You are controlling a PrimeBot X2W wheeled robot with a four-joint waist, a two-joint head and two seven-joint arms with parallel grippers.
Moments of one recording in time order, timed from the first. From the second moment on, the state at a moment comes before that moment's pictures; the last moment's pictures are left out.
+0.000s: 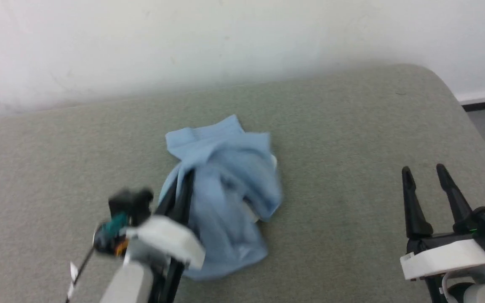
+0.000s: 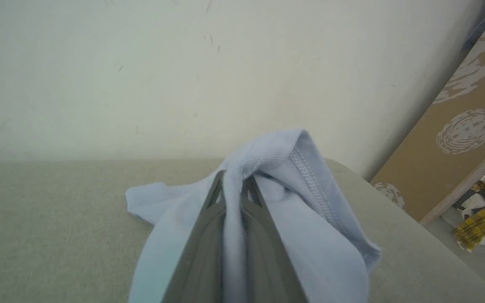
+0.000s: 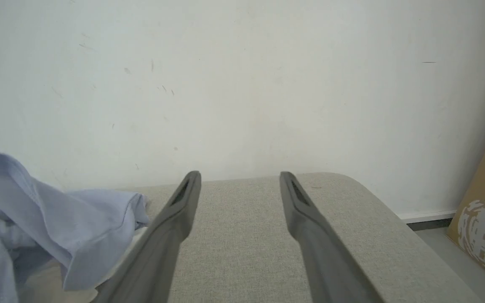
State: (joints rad) left arm -0.23 0.11 -0.25 0.13 -0.39 -0.01 -0.07; right arm 0.02 -0.05 -0.06 -0.08 0.16 0.13 -0.15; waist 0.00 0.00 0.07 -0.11
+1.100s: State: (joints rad) left arm -0.08 0.16 -0.17 0.10 -0.32 0.05 -0.26; right arm 0.05 -0.05 -0.04 -0.08 0.14 0.13 -0.11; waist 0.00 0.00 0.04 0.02
